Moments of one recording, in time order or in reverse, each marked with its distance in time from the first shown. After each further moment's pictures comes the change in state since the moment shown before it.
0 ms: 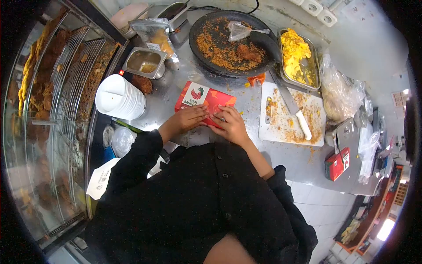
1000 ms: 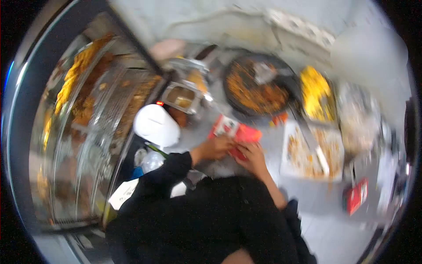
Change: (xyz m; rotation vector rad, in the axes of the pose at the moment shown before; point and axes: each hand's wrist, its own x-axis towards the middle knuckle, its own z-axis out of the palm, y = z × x) left_hand -0.002 -0.030 0.008 -0.070 -0.115 -0.022; right_hand 0.005 0.003 0.007 0.070 -0.057 0.142
